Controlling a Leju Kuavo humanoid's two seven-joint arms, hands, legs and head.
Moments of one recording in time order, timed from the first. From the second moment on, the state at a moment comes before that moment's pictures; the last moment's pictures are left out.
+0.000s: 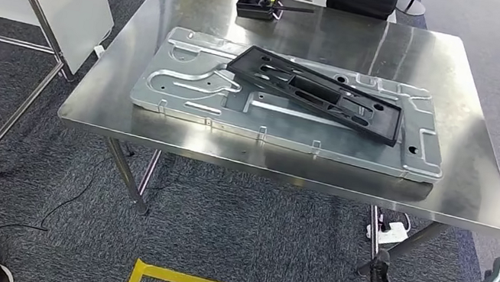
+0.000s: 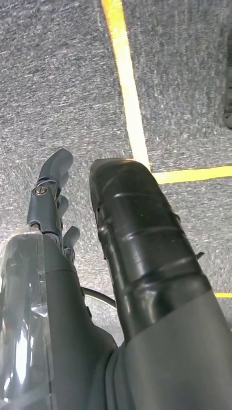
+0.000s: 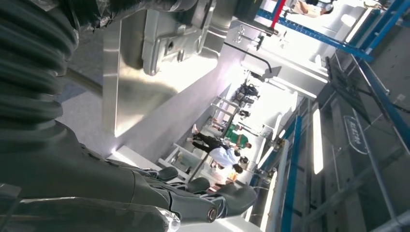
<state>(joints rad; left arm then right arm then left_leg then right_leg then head) -0.08 -0.21 0.94 -0.21 -1.27 0.32 -0.13 0.25 0.33 0.00 -1.92 0.61 -0.70 -0.69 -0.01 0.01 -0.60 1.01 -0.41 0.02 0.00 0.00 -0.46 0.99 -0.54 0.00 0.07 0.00</state>
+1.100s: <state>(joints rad) -0.08 -0.20 0.95 -0.21 -1.27 0.32 -0.13 0.24 0.33 -0.01 -1.90 0.62 -0.70 -0.69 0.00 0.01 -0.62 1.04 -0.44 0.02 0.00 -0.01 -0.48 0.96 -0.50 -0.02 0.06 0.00</state>
